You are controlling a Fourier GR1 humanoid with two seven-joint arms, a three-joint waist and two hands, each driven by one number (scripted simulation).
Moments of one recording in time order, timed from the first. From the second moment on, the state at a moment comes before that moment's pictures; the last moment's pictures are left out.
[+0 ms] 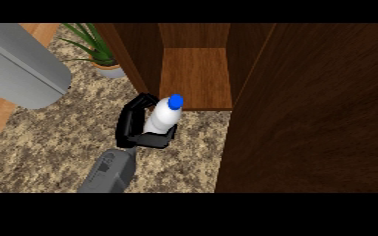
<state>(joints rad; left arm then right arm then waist) -0.32 0.00 -0.16 -0.98 0.21 0.08 -0.65 0.13 -0.21 0.52 -2.49 0.04 -0.21 0.35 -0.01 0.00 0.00</state>
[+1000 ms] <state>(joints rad) -0.64 0.00 -0.36 -0.98 0.37 0.48 -0.38 0.21 -0.25 0.54 -2.49 0.04 -0.22 0.28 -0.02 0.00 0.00</state>
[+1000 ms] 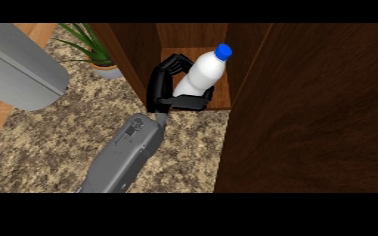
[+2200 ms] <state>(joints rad) -1.01 0.00 -0.26 -0.32 0.55 0.61 -0.58 0.30 -0.29 0.47 -2.48 0.00 -0.13 0.15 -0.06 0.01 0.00</state>
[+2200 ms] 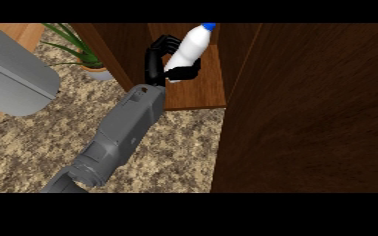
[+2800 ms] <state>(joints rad) -1.11 0.00 -0.25 -0.16 0.52 0.63 -0.63 0.30 -0.28 0.46 -2.48 -0.01 -0.10 0.14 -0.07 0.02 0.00</state>
